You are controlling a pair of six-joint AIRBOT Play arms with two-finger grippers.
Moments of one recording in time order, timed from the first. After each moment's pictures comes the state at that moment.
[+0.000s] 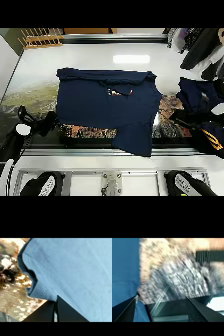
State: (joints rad) left arm 0.23 -0.88 0.47 1.11 -0.66 -1.91; right arm -0.37 -1.11 0.77 -1.15 1.12 1.47
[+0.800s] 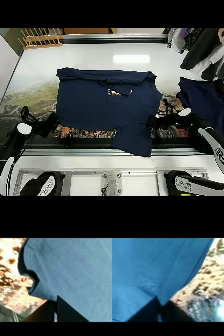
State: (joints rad) left arm 0.23 -0.92 0.48 1.11 -0.70 -1.89; right arm -0.10 -1.38 0.68 -0.78 0.88 1.18
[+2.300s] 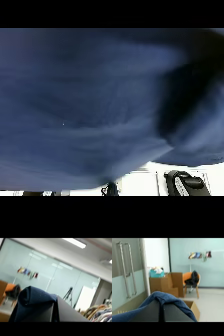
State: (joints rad) left arm 0.23 -0.62 1.74 1.11 -0.71 -1.81; right arm -0.09 -0.62 1.69 -1.00 0.80 1.41
